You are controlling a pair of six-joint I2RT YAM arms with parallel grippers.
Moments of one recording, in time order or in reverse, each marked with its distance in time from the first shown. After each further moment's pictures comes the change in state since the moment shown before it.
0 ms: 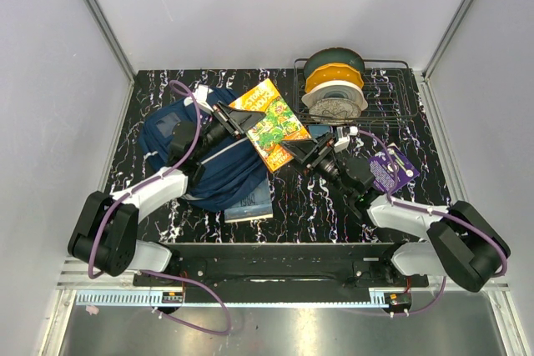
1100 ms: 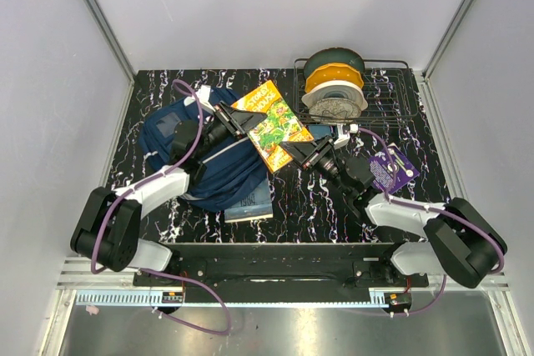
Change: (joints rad) left arm 0.000 0.032 0.005 0.017 0.024 -0.006; right arm 0.002 0.029 0.010 0.068 0.011 -0.035
